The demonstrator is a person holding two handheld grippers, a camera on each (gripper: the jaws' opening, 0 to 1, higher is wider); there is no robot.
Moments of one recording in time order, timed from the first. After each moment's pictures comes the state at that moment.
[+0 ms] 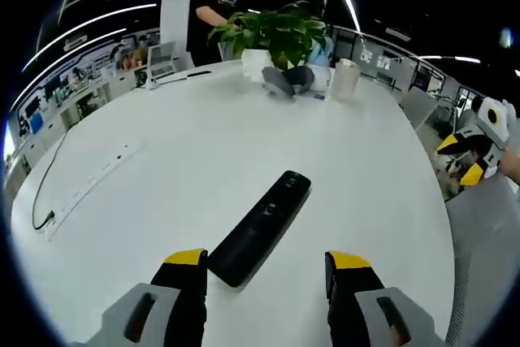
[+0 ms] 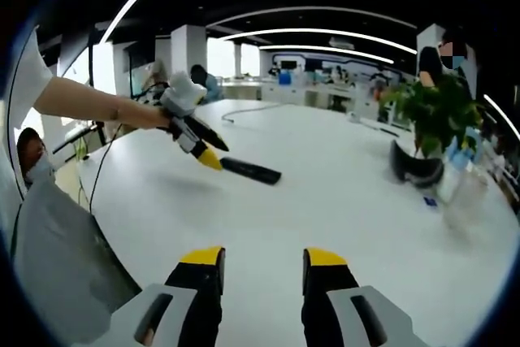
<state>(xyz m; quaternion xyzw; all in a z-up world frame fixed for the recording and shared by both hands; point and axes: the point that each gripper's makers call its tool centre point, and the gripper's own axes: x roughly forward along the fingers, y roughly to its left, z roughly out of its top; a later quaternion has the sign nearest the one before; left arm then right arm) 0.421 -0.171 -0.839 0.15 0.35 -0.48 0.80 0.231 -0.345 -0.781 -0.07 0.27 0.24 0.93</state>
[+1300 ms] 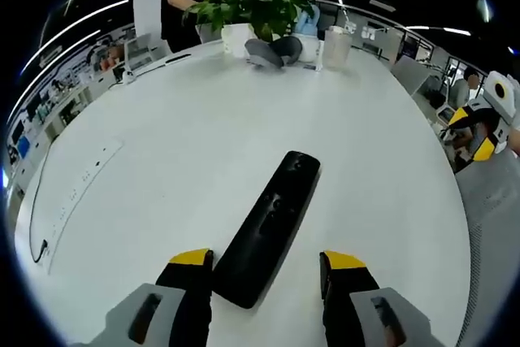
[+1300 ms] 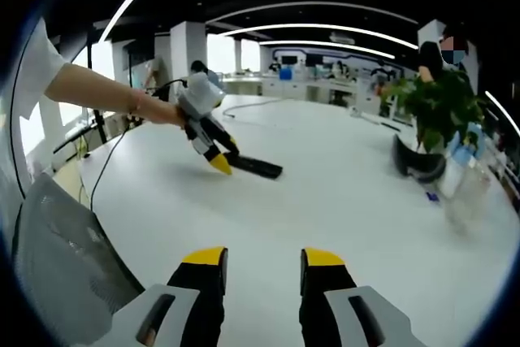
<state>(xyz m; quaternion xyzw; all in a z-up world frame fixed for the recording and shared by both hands) 0.436 -0.179 -0.866 0.22 0.37 -0.50 0.75 0.230 -0.345 -0.787 -0.07 0.28 0.25 0.92</state>
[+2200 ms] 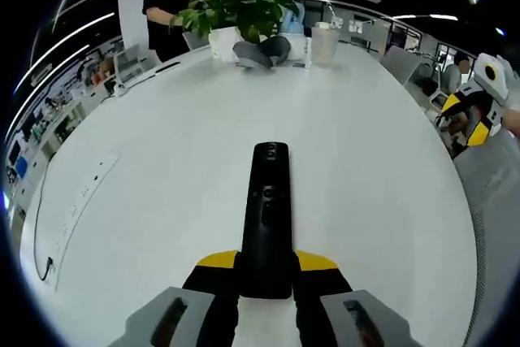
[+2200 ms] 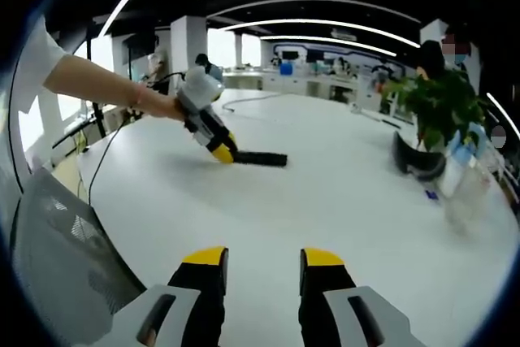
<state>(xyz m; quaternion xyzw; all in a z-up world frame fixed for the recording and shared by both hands) 0.435 -0.180 -0.867 0.25 0.35 -0.51 0.74 0.228 -0.347 -0.792 -0.08 0.29 0.25 0.92</state>
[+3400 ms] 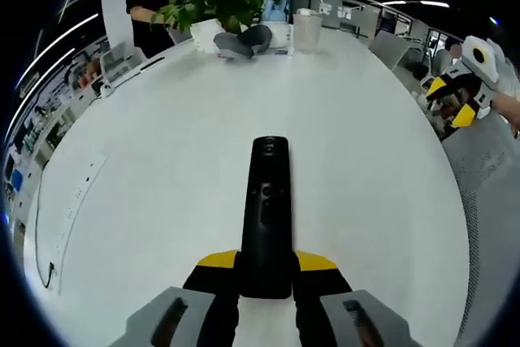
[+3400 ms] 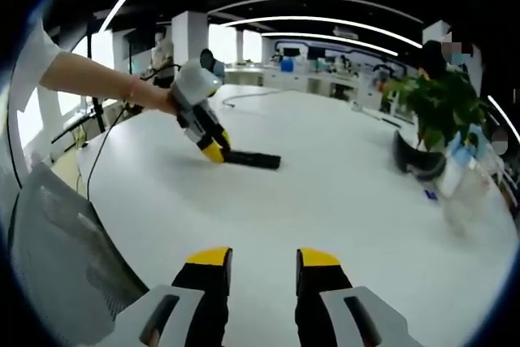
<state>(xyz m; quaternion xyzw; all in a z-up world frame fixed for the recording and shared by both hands) 0.411 -0.176 -0.865 0.27 0.37 -0.53 0.72 0.228 -0.349 -0.794 -0.09 0.30 0.24 0.92</state>
